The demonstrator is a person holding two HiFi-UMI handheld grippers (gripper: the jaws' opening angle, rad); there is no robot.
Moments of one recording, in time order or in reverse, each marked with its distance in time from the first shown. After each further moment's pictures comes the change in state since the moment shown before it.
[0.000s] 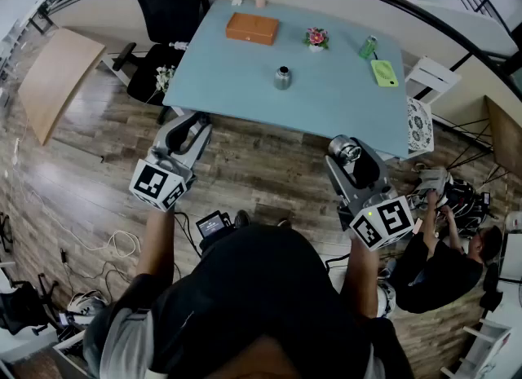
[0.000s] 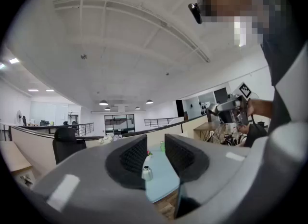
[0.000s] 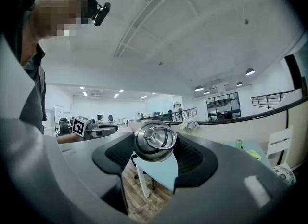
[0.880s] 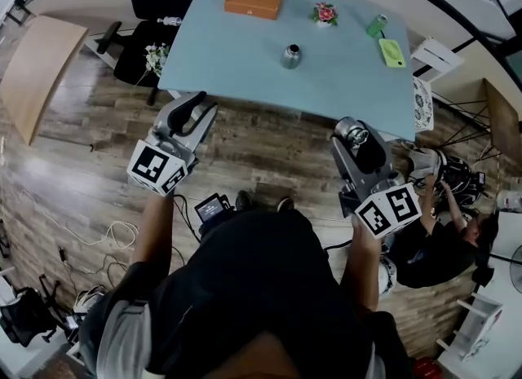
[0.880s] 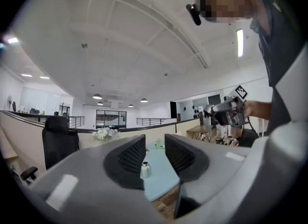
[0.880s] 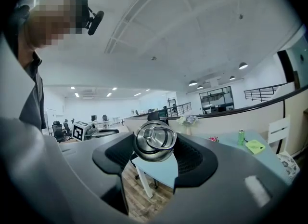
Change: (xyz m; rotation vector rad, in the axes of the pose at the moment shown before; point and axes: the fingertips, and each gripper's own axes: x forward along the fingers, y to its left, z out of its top) left arm 0.012 0.068 -0.042 -0.058 -0.020 -0.101; right arm 0.078 0.020 -0.020 0.051 0.034 -0.070
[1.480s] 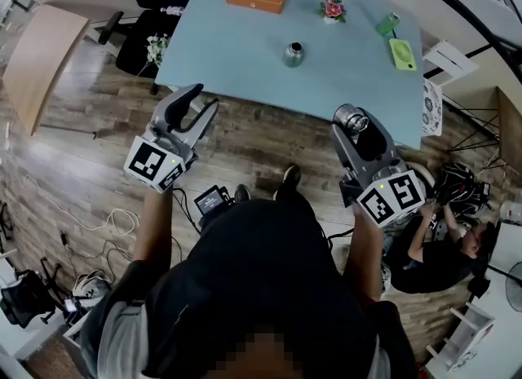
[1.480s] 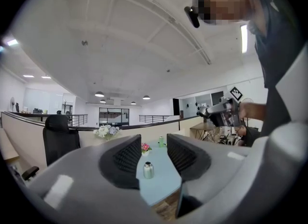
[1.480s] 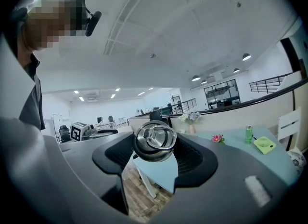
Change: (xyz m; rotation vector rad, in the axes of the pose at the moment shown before) left arm 0.049 0.007 -0.007 -0.004 0.044 0.031; right arm 0.046 -0.063 -0.002 0.052 0.027 0.078
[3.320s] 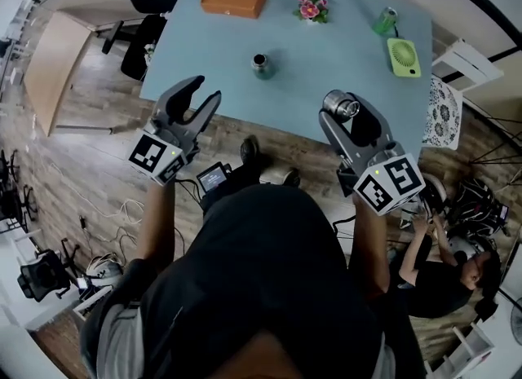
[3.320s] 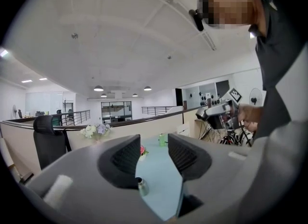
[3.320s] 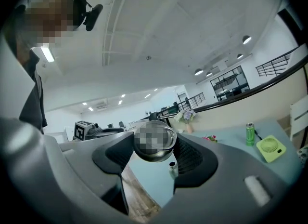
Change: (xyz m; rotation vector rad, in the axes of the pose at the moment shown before) left arm 0.203 -0.041 0.005 0.014 0.128 0.049; right arm 0.017 -0.201 0.010 0.116 0.002 0.146
